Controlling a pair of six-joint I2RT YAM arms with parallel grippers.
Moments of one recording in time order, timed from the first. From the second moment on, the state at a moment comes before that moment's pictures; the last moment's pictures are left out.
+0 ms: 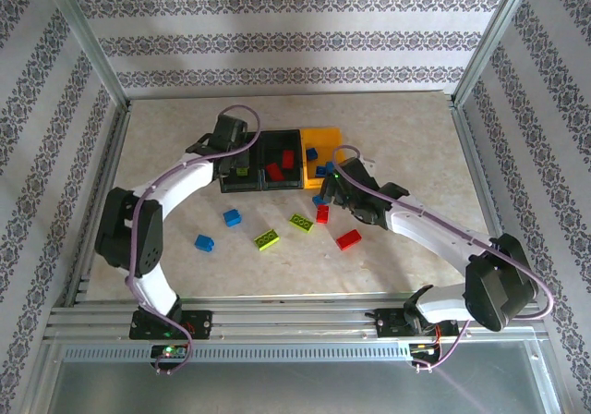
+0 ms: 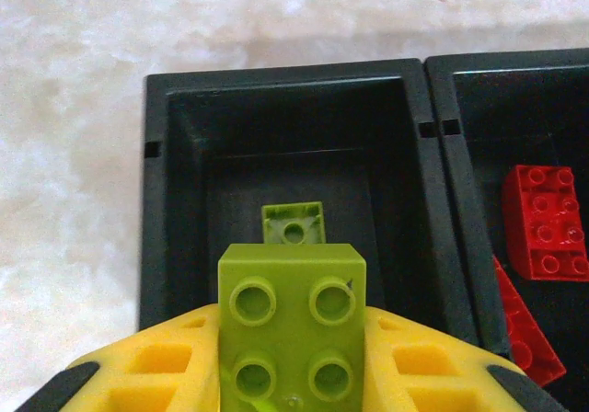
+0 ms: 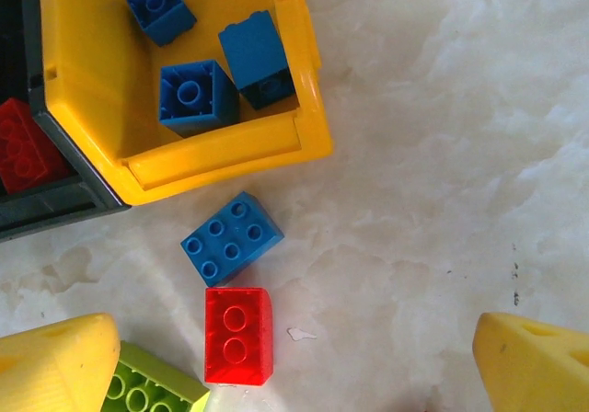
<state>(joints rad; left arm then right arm) -0.34 1.75 1.28 -0.39 -0.22 -0.28 0.62 1.36 0.91 -0.52 0.27 0.79</state>
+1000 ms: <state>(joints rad) -0.38 1.90 1.38 -0.42 -0.24 -0.32 0.73 1.60 0.97 -0.52 0.25 0.87</state>
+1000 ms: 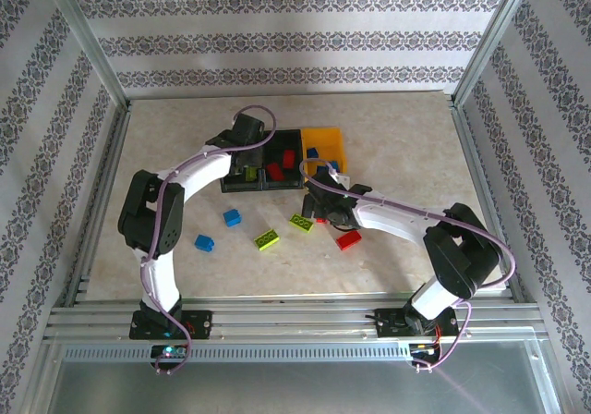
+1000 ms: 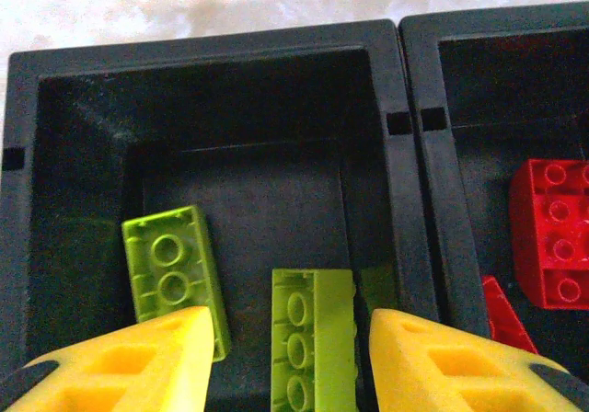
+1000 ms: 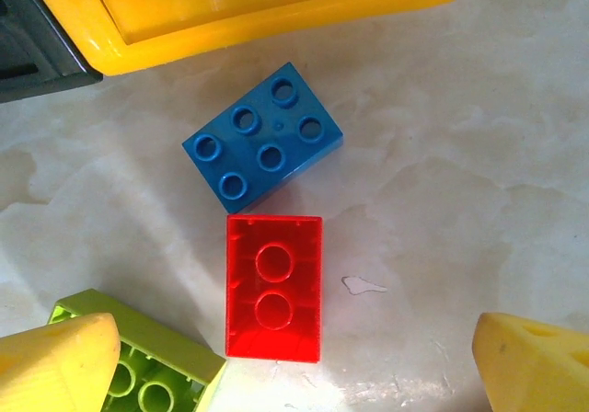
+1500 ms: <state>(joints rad) -0.38 1.63 1.21 -0.42 -0.25 -0.37 0.73 1.68 1.00 -0.52 0.24 0.89</state>
